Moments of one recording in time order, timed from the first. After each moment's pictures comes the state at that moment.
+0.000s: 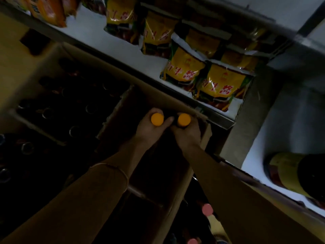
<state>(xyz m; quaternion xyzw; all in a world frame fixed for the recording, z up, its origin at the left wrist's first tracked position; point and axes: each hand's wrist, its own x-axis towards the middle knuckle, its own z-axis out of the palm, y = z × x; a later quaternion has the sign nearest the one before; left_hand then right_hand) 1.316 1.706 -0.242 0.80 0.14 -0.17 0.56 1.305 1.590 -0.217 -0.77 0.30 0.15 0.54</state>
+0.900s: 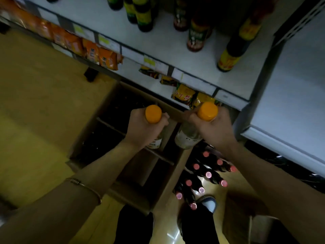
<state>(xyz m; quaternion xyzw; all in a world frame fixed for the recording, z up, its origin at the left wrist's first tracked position) 1.248 1.759 0.123 0.82 0.06 -0.08 0.56 1.253 1.576 0.134 -0.84 0.05 0.02 0.55</state>
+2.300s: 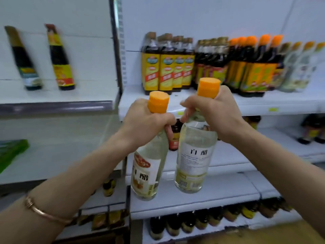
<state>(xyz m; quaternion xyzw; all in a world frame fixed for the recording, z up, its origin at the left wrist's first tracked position) 1.044 1.531 0.744 0.69 -0.44 -0.03 0.57 0.941 1.409 0.773 -0.79 0.07 -0.36 0.49</state>
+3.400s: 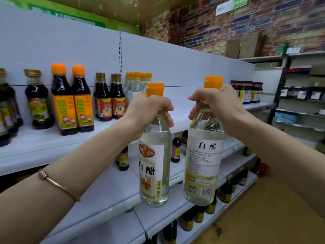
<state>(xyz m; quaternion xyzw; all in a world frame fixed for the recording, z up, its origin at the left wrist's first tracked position) 0.719 0.989 0.835 0.54 -0.55 -0.20 0.61 0.565 0.931 0.855 -0.73 0.28 -0.48 0.40</state>
